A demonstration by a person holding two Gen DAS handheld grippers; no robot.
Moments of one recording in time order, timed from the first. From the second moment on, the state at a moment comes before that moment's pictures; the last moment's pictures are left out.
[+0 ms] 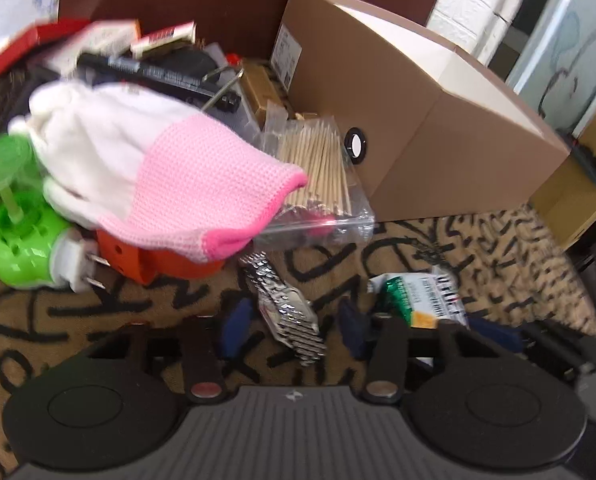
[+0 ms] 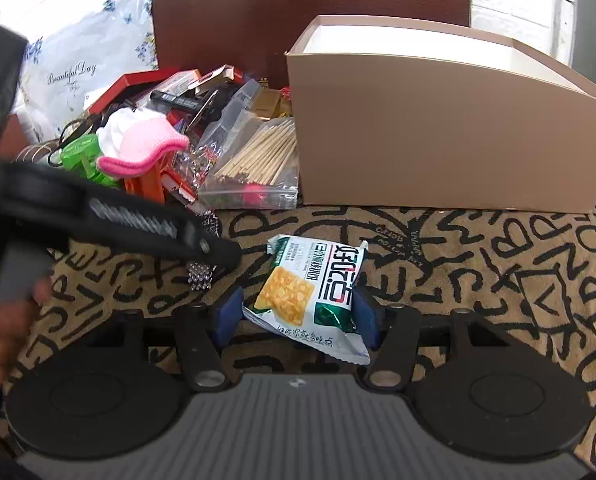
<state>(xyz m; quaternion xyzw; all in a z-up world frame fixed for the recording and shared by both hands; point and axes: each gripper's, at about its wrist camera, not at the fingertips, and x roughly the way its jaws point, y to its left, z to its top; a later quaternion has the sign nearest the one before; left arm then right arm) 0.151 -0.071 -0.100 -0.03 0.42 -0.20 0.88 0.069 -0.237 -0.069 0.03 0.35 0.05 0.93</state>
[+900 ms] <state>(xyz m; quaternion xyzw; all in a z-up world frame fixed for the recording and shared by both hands) 0.134 -0.054 -0.097 0.00 0.43 -0.20 0.88 0.070 -0.229 -0.065 0.01 0.36 0.05 0.93</state>
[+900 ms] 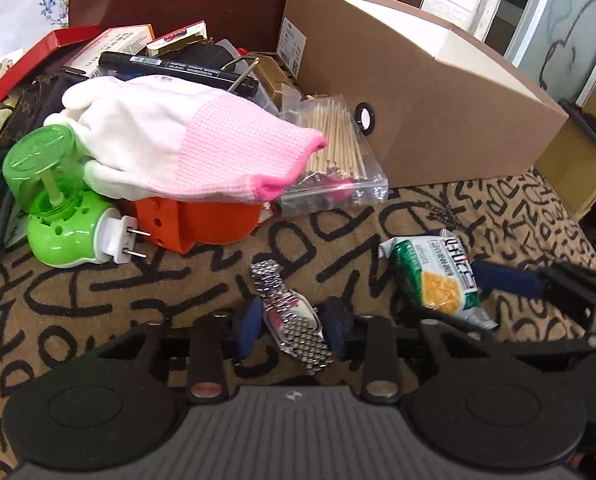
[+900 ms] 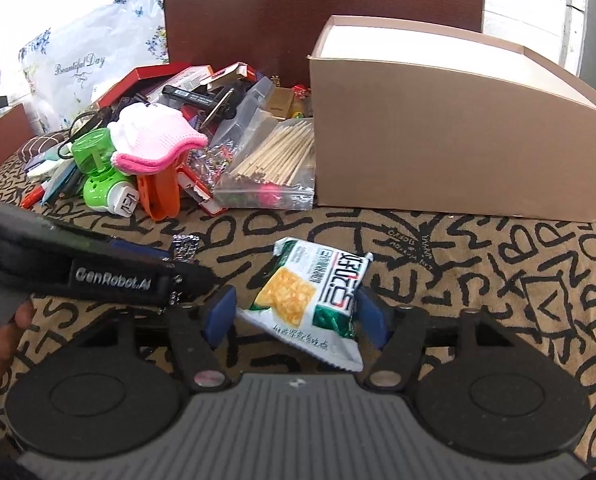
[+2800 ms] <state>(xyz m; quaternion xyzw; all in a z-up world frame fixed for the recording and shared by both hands) 0.079 -0.093 0.002 0.01 0.32 -0.29 0.90 0.016 -0.263 -0.014 0.02 0.27 0.01 0.96</state>
